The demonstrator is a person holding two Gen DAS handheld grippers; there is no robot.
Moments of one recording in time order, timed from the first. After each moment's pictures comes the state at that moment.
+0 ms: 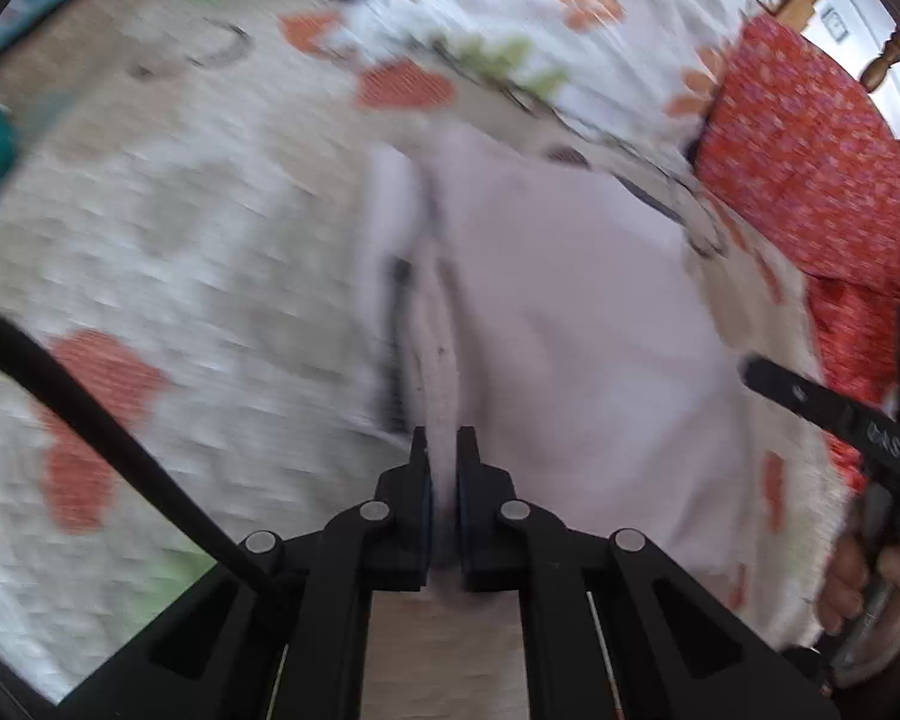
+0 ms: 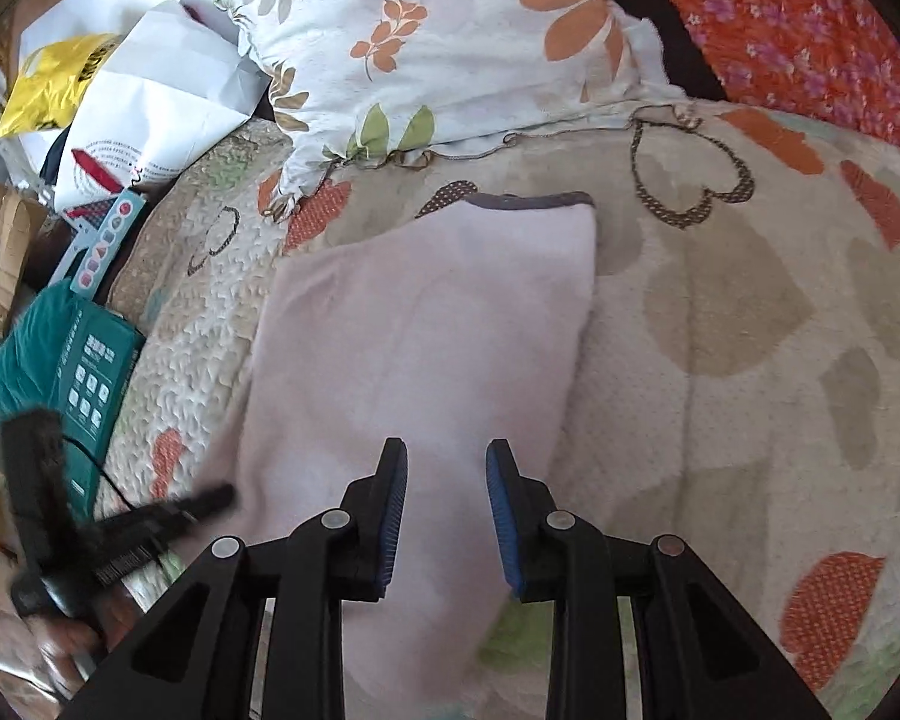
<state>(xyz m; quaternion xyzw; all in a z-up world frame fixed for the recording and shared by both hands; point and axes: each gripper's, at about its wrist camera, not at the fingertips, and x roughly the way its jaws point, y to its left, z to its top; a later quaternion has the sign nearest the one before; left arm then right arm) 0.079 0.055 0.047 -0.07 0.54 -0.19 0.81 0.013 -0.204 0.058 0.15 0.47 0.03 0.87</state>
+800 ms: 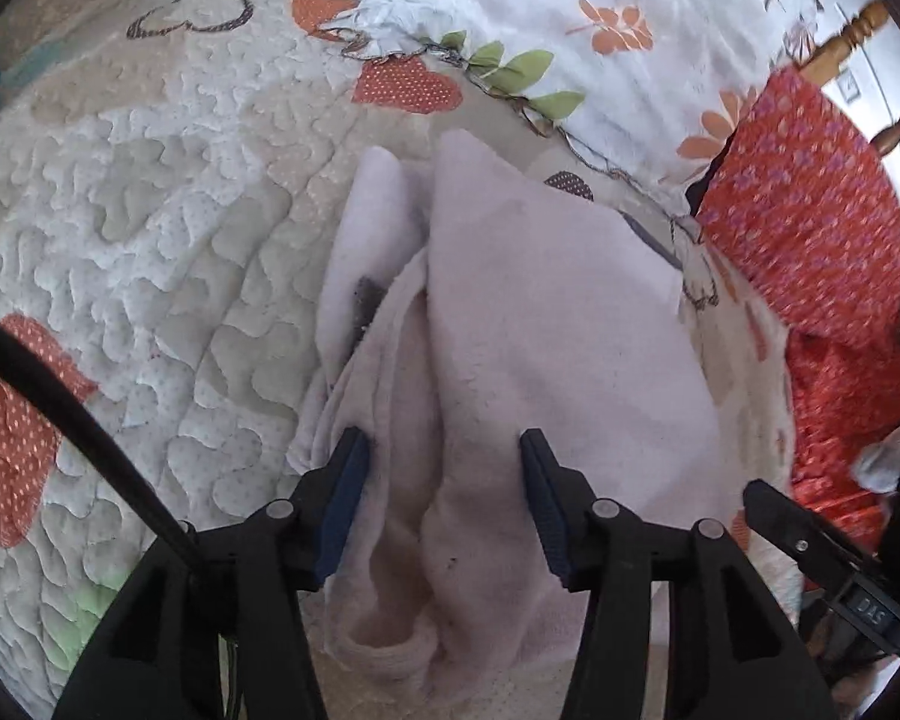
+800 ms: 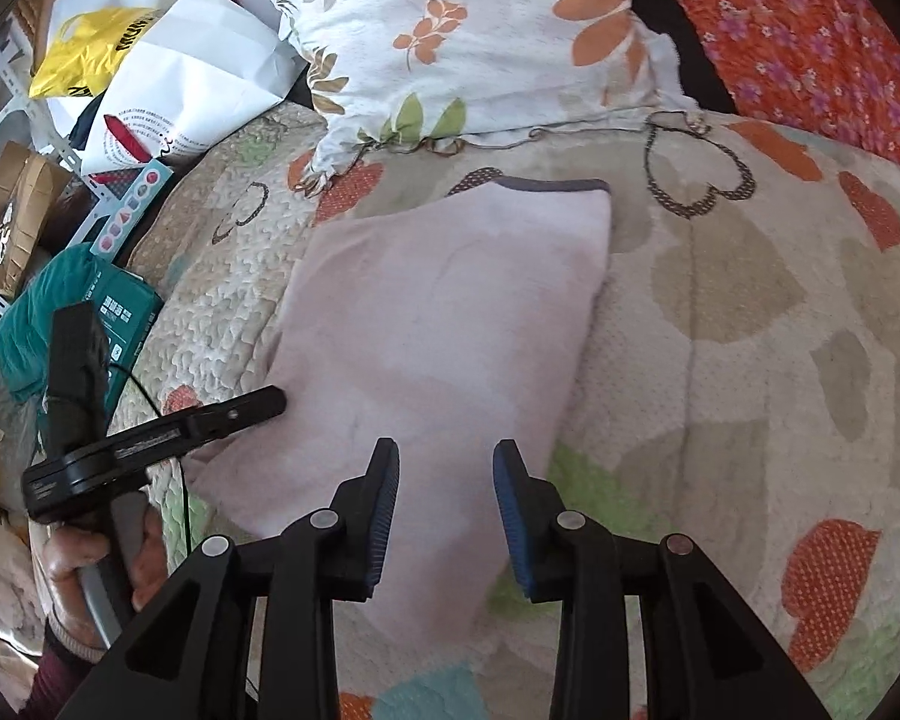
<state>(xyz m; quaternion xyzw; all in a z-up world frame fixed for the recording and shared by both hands) 0.099 0.033 0.034 -0.14 0.55 -0.21 0.80 -0.019 -0.191 0.060 0.14 0.47 0.04 0.87</state>
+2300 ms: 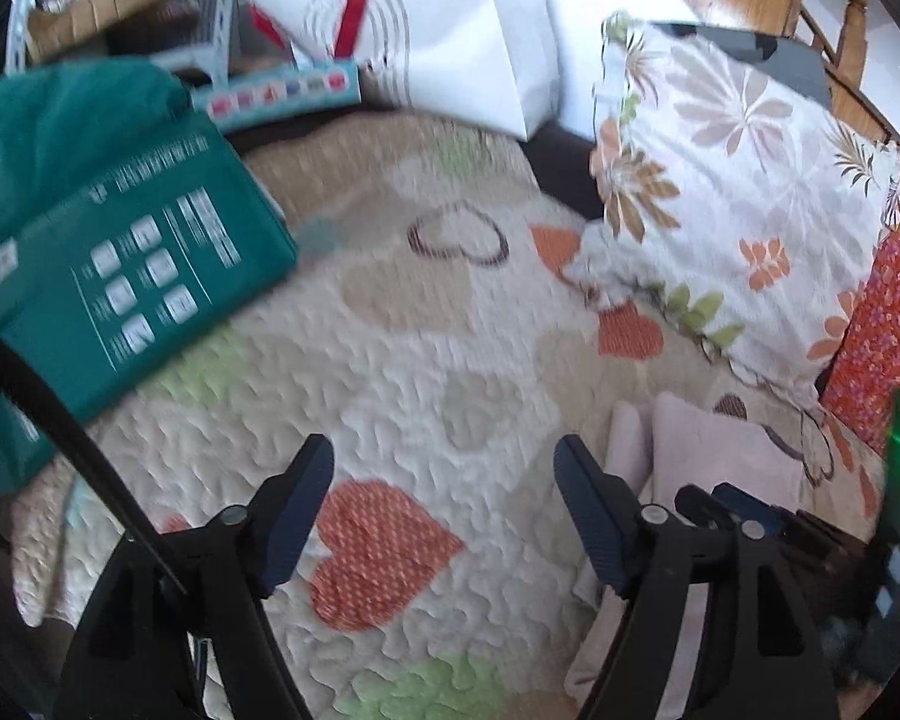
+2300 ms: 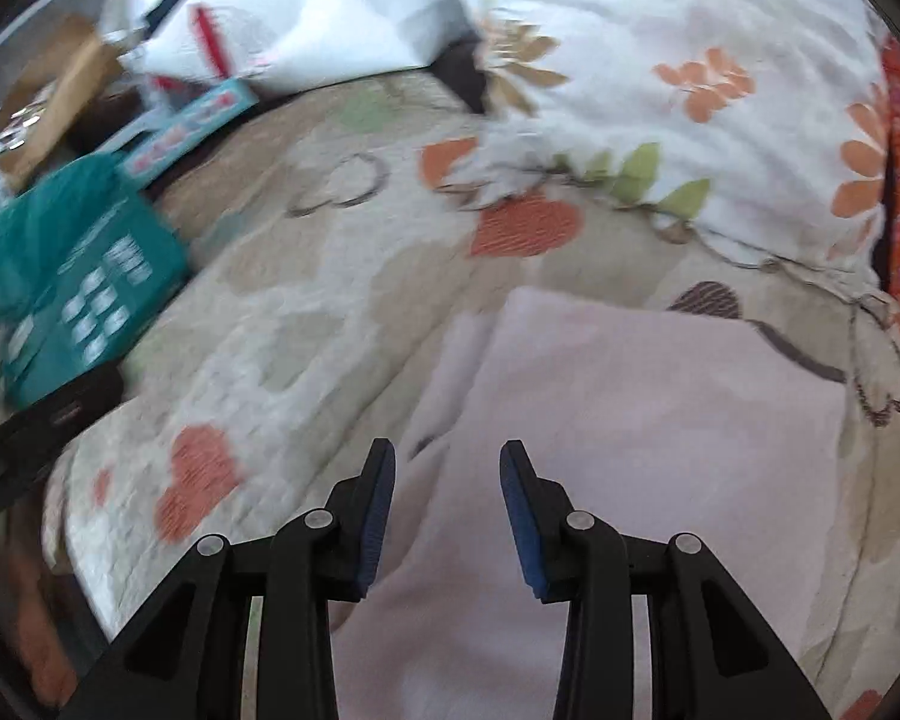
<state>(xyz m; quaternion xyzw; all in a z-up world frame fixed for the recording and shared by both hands) 0.084 0.157 0.111 -0.12 0.39 0.02 0.91 0.107 -0.040 0.042 0.01 0.45 0.06 0.89</state>
